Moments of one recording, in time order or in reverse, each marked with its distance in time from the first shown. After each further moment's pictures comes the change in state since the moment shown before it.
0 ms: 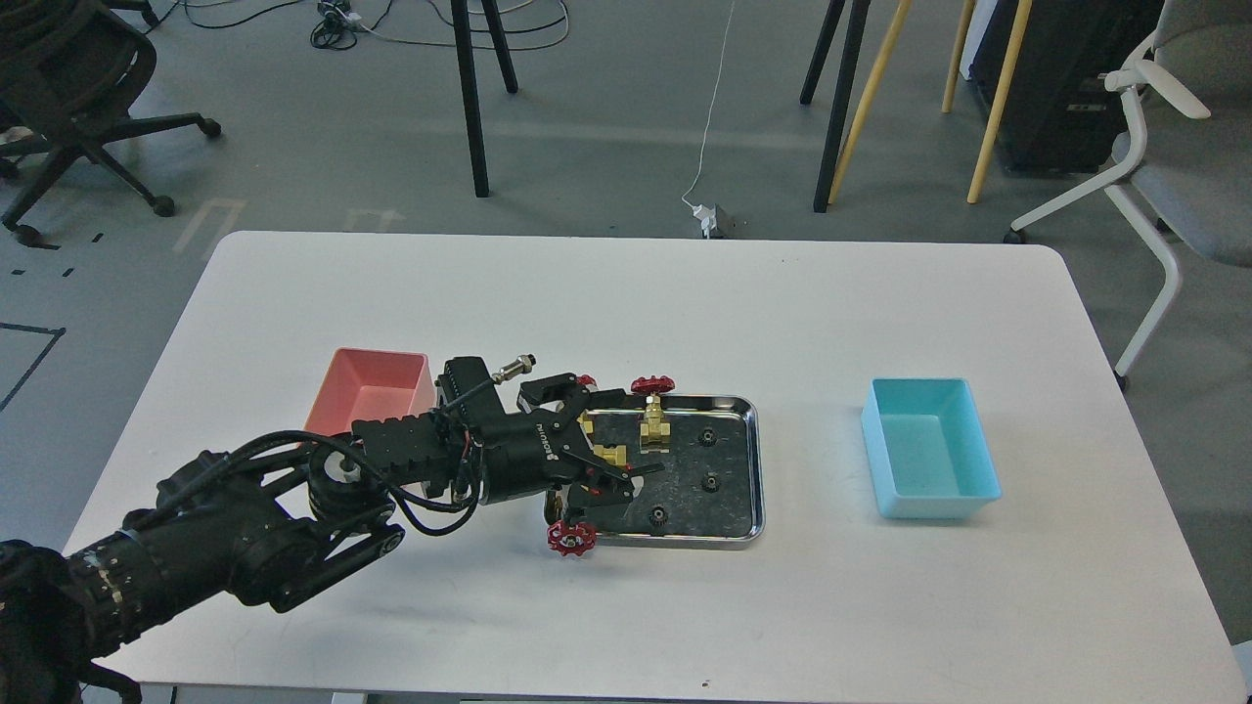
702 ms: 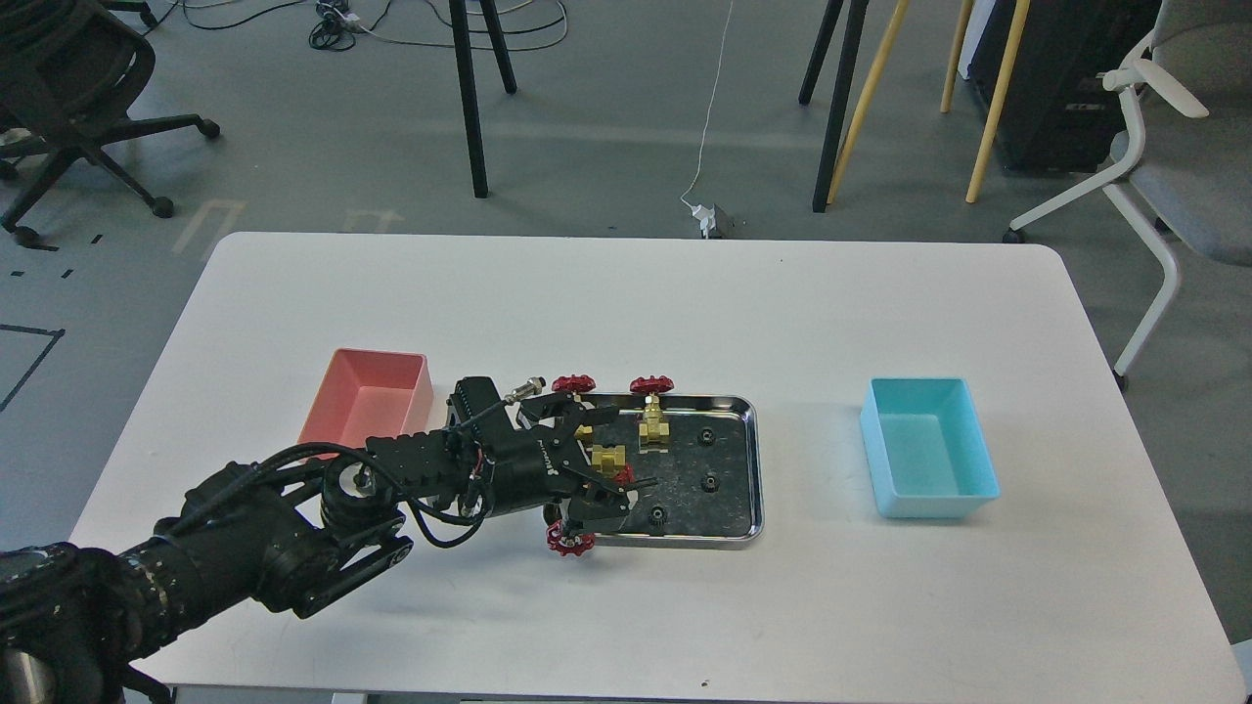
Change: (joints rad) left arm -0.002 -0.077 0.068 0.198 0.000 0.081 -0.012; right arm -0.198 -0.004 0.008 -0.029 -0.025 0.000 0.006
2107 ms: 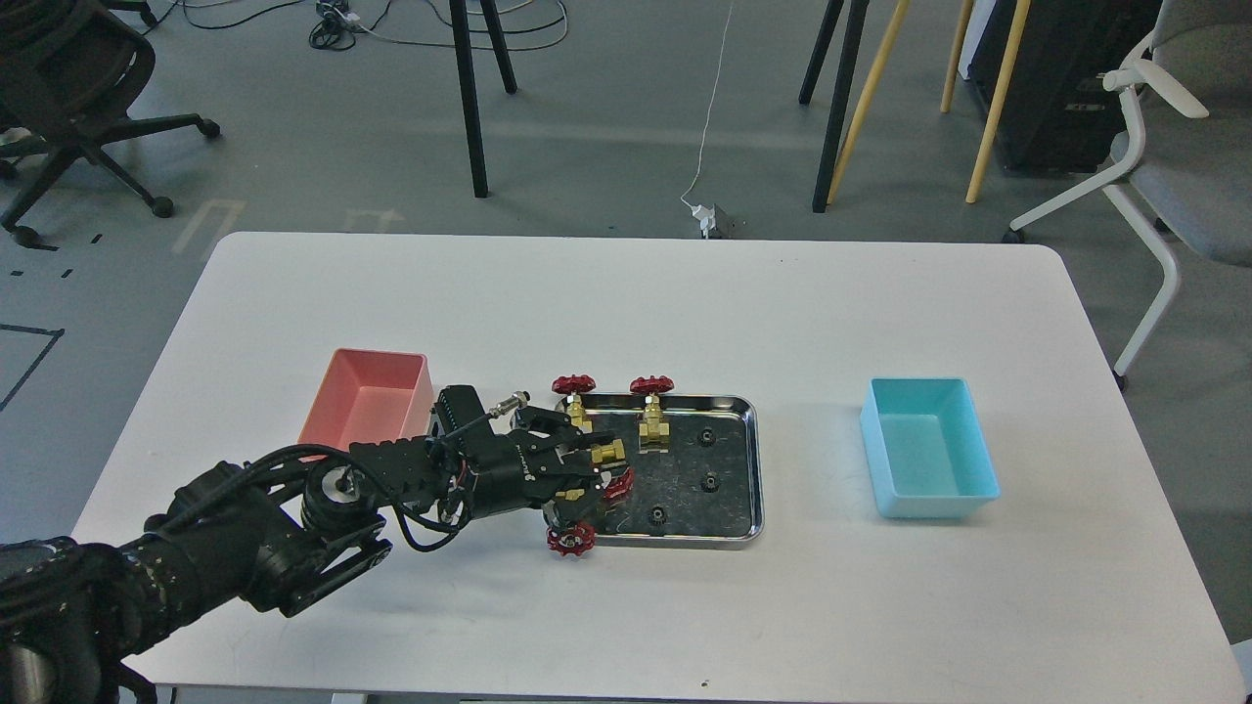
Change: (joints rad) left arm -0.013 0.001 0.083 0.065 0.000 0.047 0.000; right arm -0.002 0.017 -0.004 -0.003 -0.002 0.000 0.000
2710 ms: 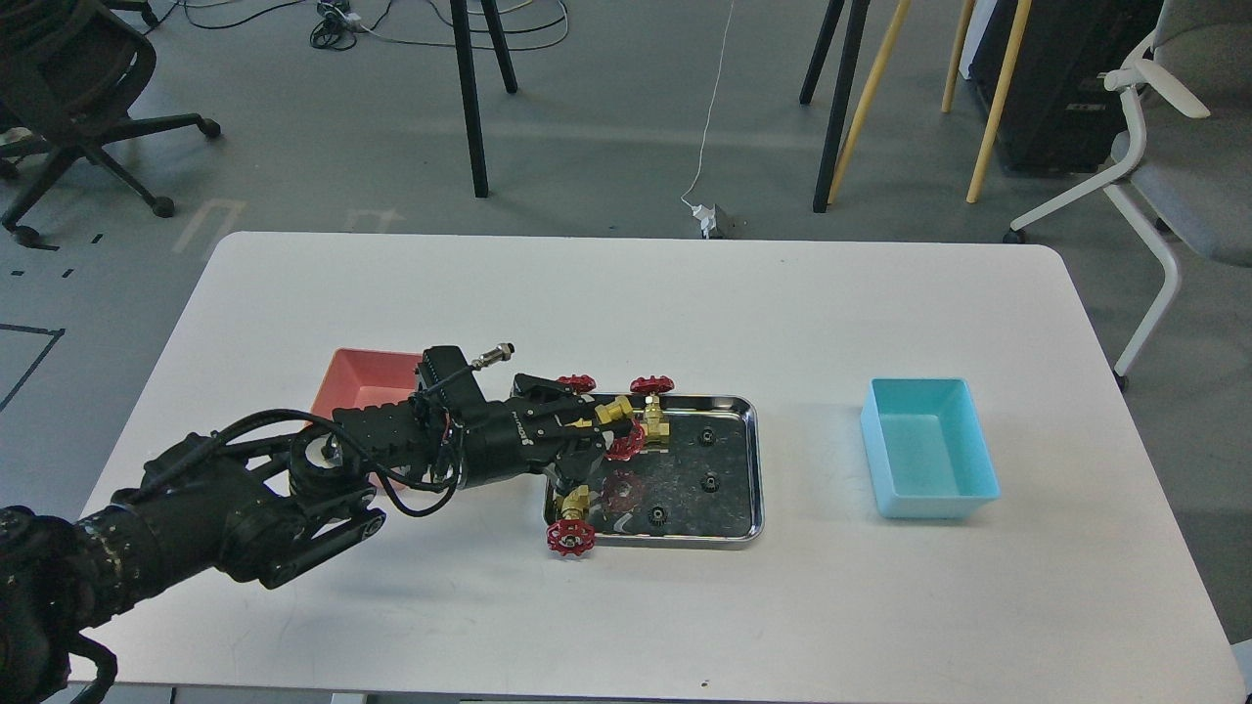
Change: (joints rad) left arm -0.083 0.118 0.000 -0.175 -0.217 -0.082 0.000; right arm 0.011 0.042 -0.003 -0.063 -0.002 0.000 -0.004
